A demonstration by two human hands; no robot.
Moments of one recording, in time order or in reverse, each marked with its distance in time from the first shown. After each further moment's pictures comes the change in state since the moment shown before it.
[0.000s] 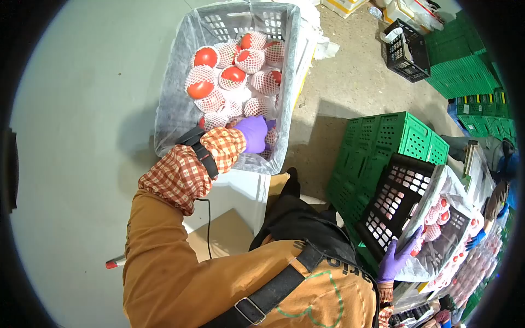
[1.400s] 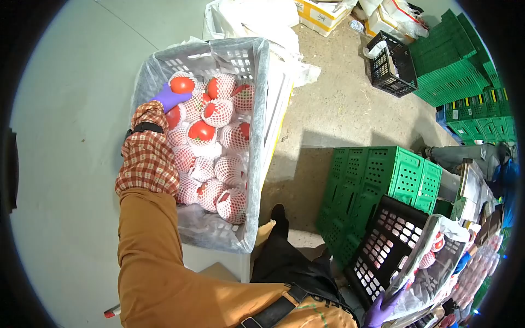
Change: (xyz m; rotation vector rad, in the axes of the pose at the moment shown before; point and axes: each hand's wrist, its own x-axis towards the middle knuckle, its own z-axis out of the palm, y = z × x) left_hand 0.128 -0.271 -0.114 -0.578 0.420 -0.557; right_hand -0.014 0.029 -0.003 0.147 0.101 0.211
